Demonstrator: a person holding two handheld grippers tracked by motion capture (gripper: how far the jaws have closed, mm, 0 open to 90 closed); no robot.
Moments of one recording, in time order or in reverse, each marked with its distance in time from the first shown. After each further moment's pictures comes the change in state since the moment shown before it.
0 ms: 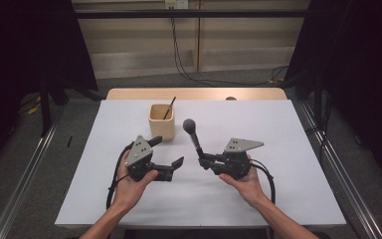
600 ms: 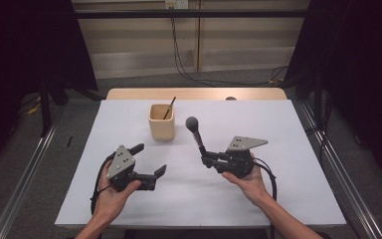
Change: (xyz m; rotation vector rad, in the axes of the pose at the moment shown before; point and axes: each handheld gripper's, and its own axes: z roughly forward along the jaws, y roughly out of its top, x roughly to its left) left arm 0.011 -0.018 -0.041 0.030 0.071 0.026; right arm -0.002 0.006 -0.009 0.000 -0.005 -0.004
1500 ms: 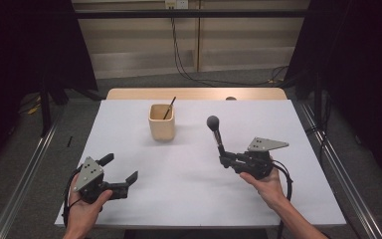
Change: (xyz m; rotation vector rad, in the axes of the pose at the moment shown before) left arm 0.027 -0.030 -0.060 0.016 0.129 -0.055; right arm -0.019 -0.015 -0.039 0.001 -0.076 0.048
